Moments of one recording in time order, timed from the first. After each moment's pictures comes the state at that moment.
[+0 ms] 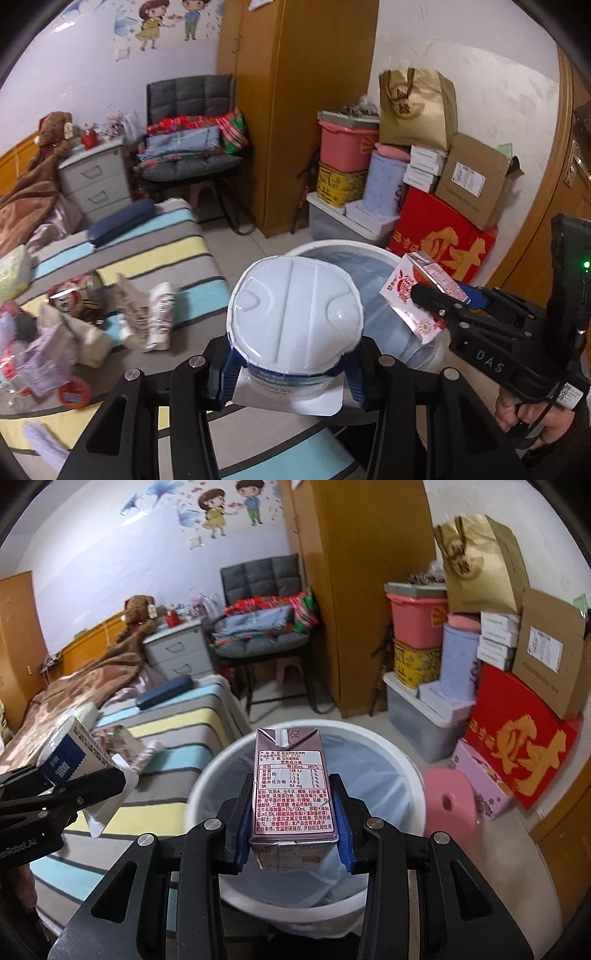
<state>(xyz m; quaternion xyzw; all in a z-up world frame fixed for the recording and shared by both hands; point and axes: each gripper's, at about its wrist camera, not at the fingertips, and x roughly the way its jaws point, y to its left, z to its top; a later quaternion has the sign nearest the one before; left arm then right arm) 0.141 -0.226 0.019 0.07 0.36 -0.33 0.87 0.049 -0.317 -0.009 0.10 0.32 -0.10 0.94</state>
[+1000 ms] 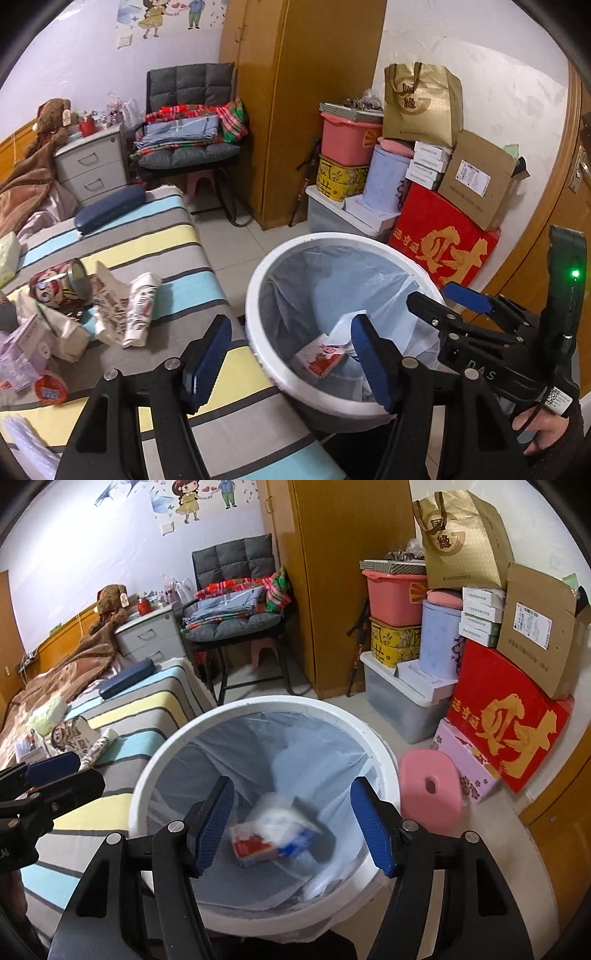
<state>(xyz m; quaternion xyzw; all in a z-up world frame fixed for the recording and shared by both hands) 0.149 -0.229 0.006 0.06 0.37 -0.32 0.87 0.053 -0.336 -0.019 0.11 0.34 -0.13 0.93</state>
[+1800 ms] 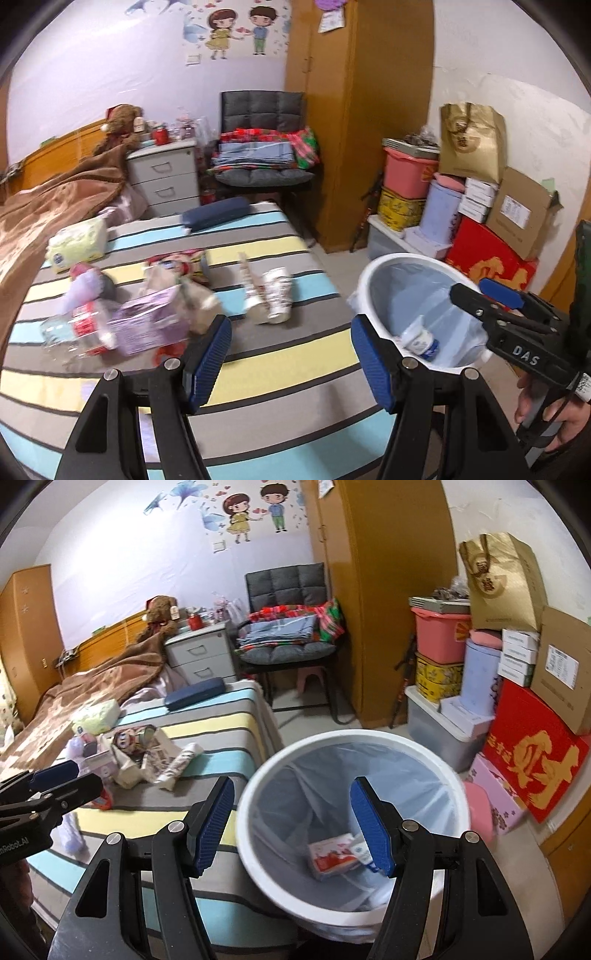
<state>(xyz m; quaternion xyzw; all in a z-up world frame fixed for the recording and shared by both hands) 0.130 -0.100 0.029 0.03 0.32 -0.21 0.92 0.056 -0.265 0.004 0.08 0.29 -0.06 0.95</state>
